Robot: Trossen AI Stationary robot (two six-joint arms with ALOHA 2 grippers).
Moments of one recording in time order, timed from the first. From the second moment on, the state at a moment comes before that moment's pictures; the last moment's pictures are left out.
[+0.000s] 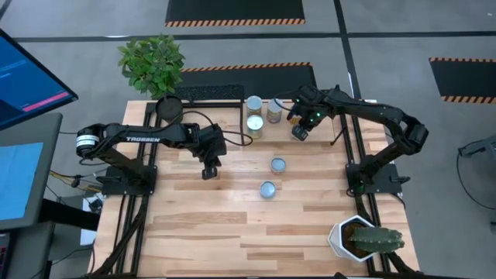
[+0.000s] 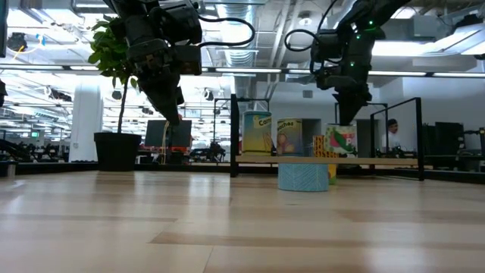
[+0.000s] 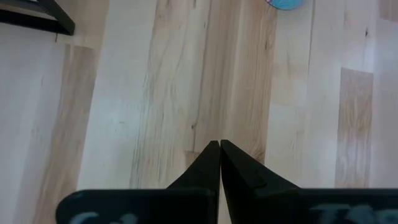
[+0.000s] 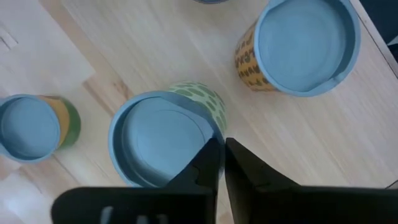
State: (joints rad) left arm 0.24 1.45 0.96 -0.63 0.22 0.02; right arm -0.63 1.49 1.16 -0.94 0.05 0.02
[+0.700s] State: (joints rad) left arm 0.24 1.45 0.96 -0.63 0.22 0.01; right arm -0.63 1.49 1.16 -0.90 0.06 0.01
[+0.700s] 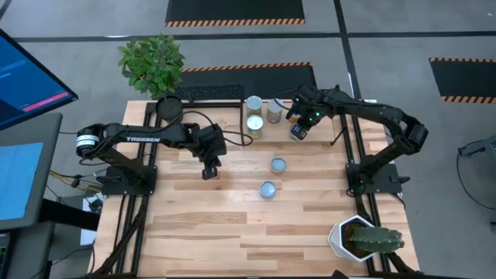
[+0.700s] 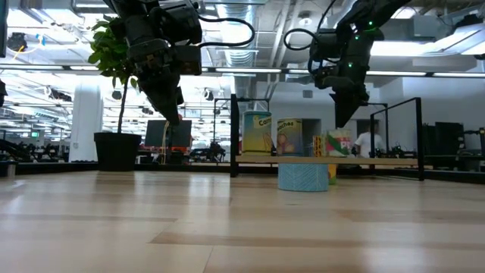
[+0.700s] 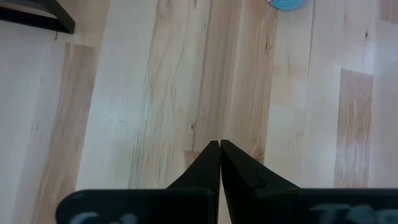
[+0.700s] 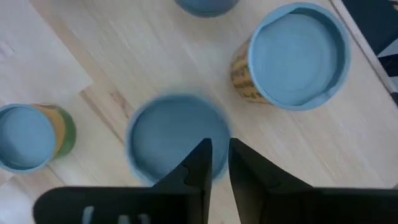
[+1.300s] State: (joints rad) left arm 0.24 1.45 0.96 -0.64 0.23 0.00; right arm -0.61 1.47 1.16 -1.05 0.11 0.09
